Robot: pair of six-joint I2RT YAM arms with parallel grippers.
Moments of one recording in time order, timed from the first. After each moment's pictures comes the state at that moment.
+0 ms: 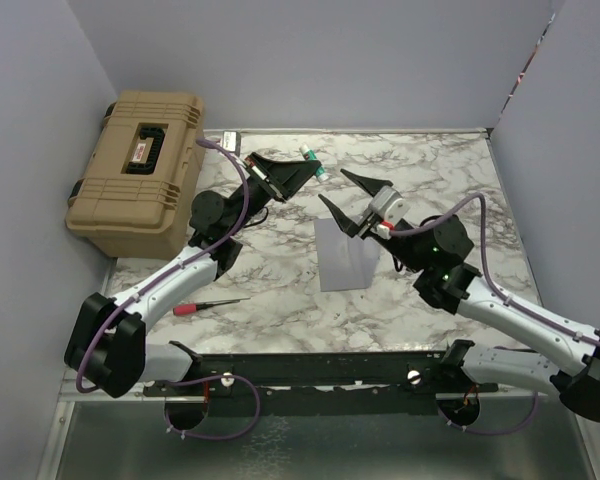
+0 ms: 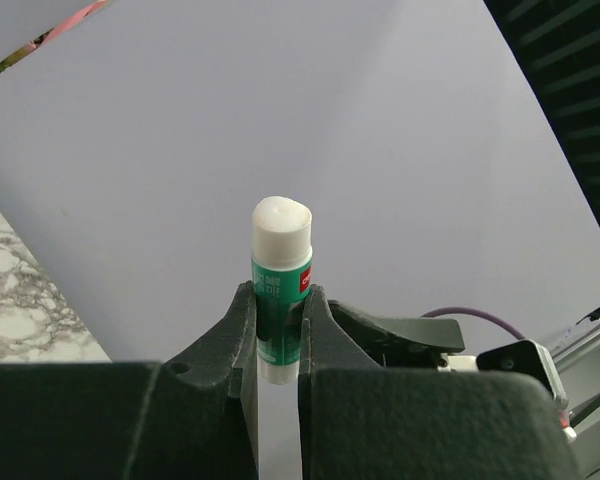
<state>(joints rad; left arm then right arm) -0.54 1.30 0.84 0.97 0.33 -1.33 0.88 1.02 0.84 0.56 -0.06 -0.45</state>
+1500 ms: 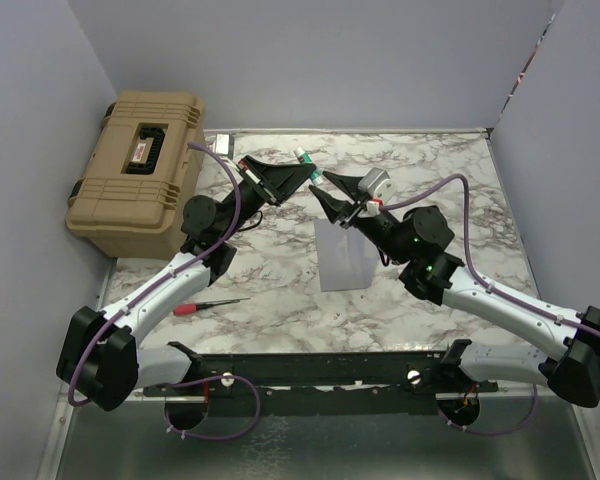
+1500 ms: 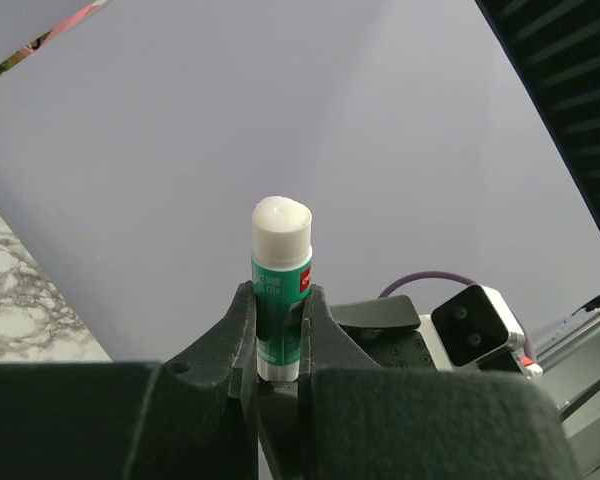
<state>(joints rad) -0.53 1.23 0.82 0.92 0.34 -1.32 0.88 1.15 0.90 0.60 0.01 -0.29</state>
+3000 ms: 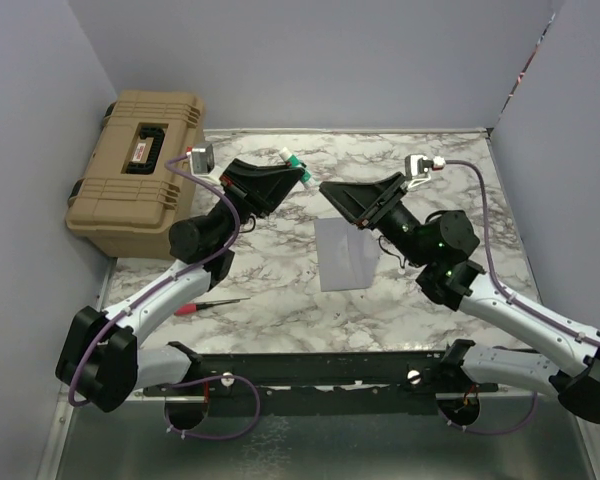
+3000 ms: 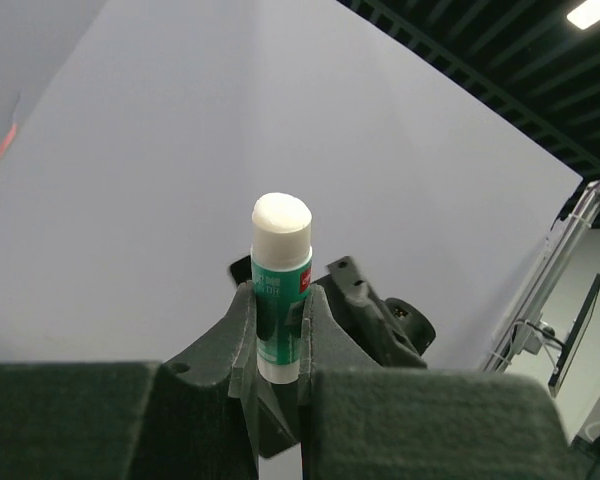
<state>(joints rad) -0.54 1.22 0.76 1.31 0.38 -1.16 0.85 1.05 0.87 0.58 0.00 1.24</state>
